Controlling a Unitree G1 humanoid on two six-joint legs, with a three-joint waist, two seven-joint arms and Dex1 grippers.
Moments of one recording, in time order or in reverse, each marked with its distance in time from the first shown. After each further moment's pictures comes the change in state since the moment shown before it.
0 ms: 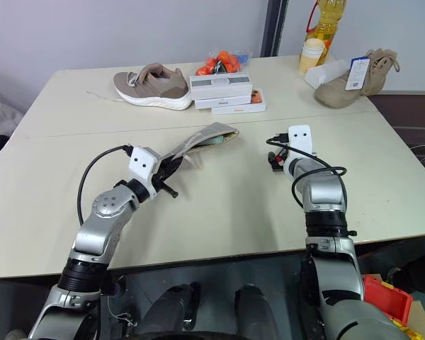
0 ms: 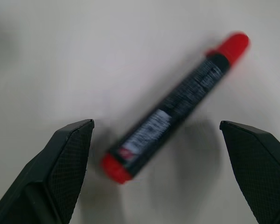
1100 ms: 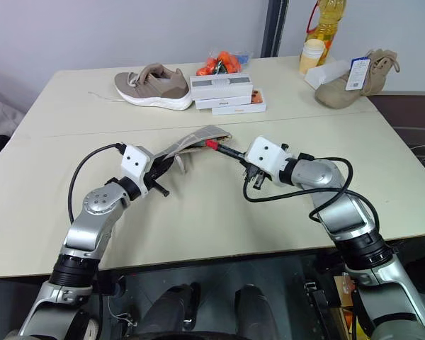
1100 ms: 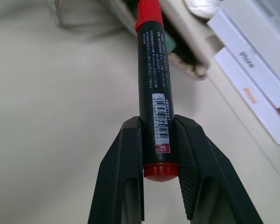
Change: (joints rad) left arm -0.020 0.063 0.024 0.056 -0.005 -0.030 -0.041; right arm 0.194 -0.387 0.420 -0.510 -0.071 -0.362 0.627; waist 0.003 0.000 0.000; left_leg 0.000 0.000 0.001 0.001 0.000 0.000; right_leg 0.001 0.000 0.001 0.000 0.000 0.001
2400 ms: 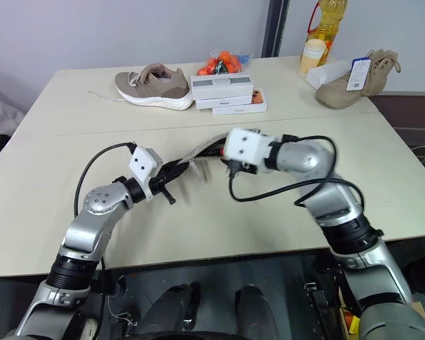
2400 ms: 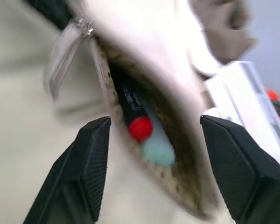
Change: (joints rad) left arm -0.021 0.006 -0.023 -0.077 -0.069 0.053 -0.113; right arm -0.137 0.071 -0.082 -0.079 -0.034 0.053 0.169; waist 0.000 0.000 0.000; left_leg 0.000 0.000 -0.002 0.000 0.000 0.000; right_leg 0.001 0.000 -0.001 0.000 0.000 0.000
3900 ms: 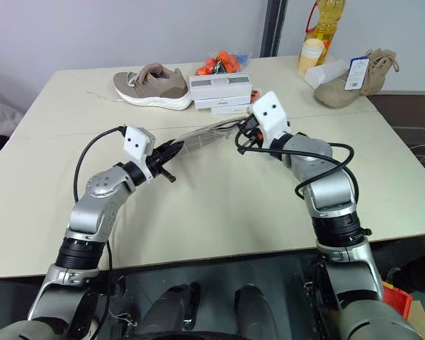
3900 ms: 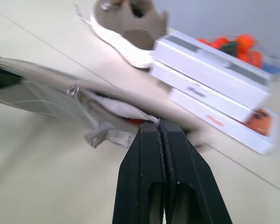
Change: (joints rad) left arm -0.092 -0.005 0.041 0.106 -0.039 -0.015 0.042; right arm -0.032 0.130 -0.095 0.106 0.187 0.217 -0.370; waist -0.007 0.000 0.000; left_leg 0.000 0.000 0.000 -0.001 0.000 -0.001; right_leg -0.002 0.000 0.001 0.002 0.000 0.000
